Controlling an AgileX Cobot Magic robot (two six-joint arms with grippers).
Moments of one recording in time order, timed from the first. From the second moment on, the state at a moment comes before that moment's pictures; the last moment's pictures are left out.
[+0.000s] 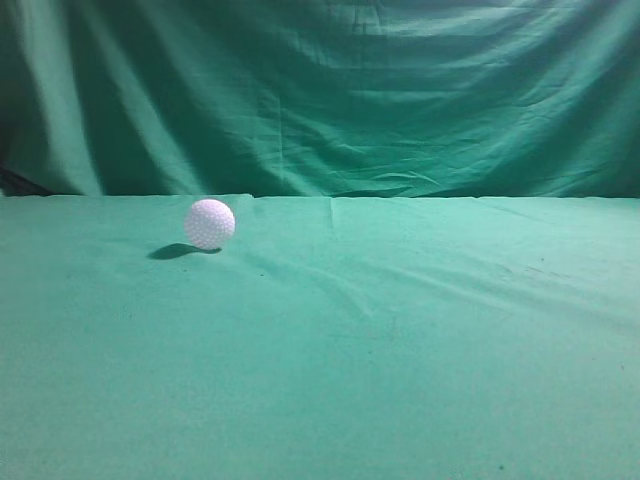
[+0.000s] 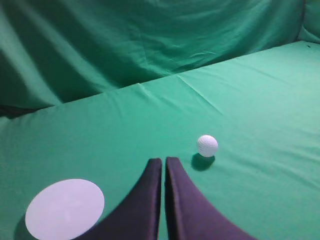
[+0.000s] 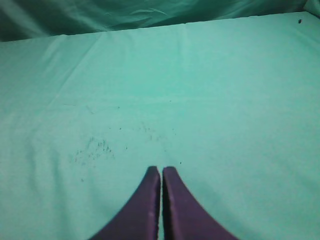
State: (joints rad) left arm -0.15 0.00 -0.28 -0.35 0.48 0.45; right arm 0.15 -0.01 0.03 0.13 0.40 -0.05
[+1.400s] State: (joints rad) left arm -0.15 -0.01 0.02 -0.04 0.34 0.13; right arm 0.15 -0.01 0.03 0.13 0.40 -0.05
